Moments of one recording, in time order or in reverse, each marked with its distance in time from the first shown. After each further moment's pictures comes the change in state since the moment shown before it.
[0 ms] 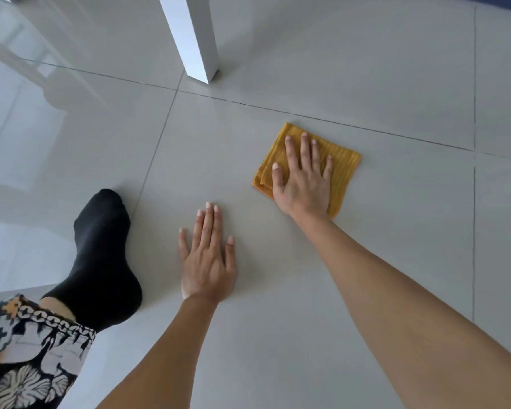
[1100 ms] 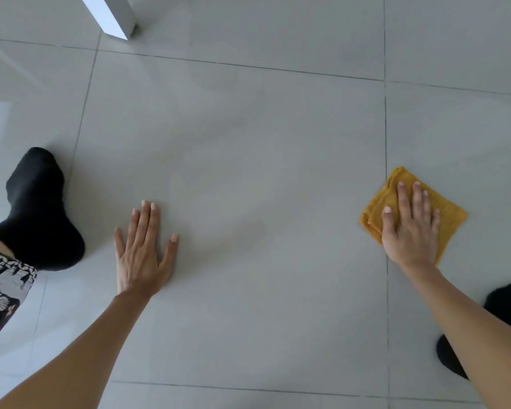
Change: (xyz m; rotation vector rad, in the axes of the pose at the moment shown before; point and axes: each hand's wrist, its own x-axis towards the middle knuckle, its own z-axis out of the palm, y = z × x) left_hand -0.082 -0.024 0.001 0.083 -0.077 0.060; right_hand -0.220 0.302 -0.042 -0.054 0.046 0.378
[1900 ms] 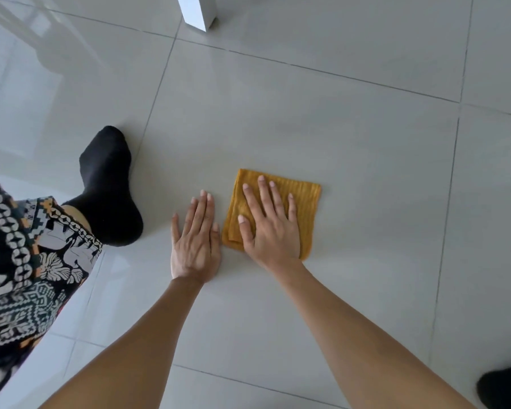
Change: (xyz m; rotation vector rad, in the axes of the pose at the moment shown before) left_hand 0.001 -0.002 0.002 -0.103 0.030 -0.013; right_hand -0.093 -0.301 0.044 0.068 -0.114 -0.623
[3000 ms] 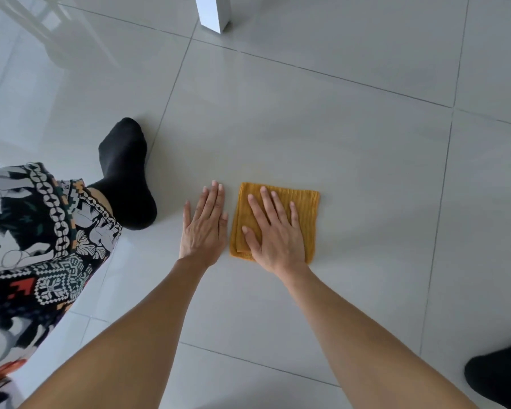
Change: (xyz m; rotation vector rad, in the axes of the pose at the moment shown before) left_hand 0.002 -0.004 -0.009 0.008 -0.093 0.048; right_hand -0.029 -0.001 -0.001 -0.068 -0.157 -0.059
